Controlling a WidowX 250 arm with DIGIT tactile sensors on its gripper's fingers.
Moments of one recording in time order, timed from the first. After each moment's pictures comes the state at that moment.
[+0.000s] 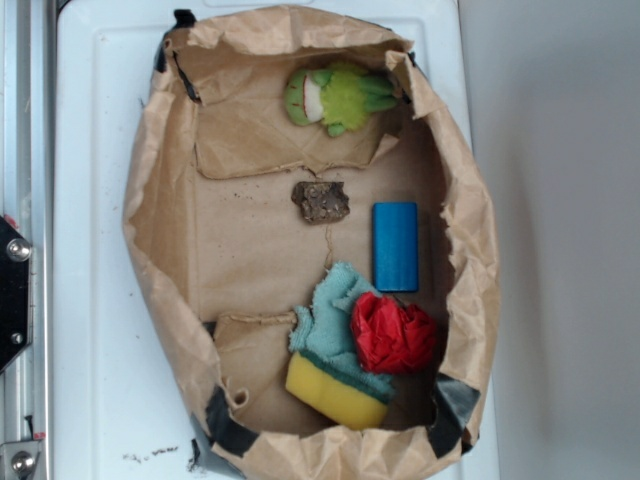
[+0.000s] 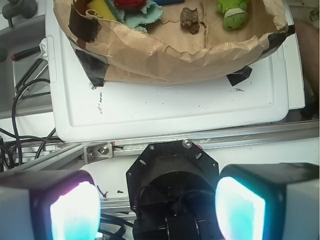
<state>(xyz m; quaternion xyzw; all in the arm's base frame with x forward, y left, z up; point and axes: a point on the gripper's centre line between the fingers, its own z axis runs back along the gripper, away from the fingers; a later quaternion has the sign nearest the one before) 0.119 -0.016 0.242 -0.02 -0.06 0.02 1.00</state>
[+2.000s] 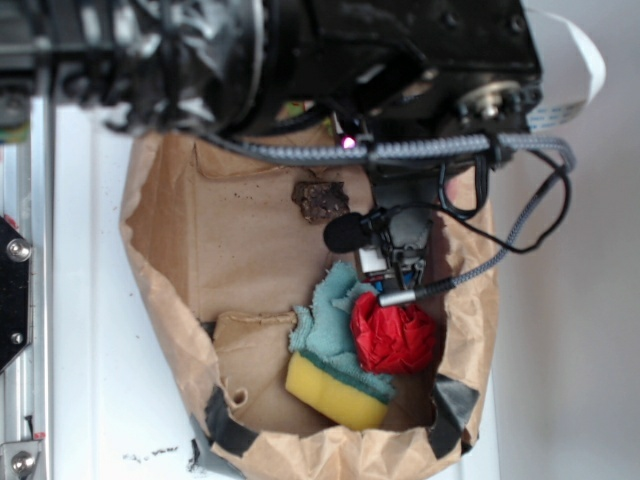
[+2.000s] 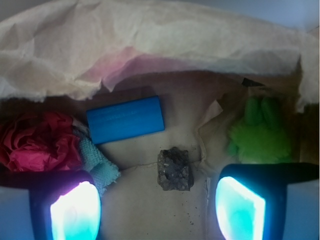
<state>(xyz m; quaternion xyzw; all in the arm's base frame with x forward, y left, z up) 0.316 0.063 0.118 0.00 -0.07 0.08 0.99</state>
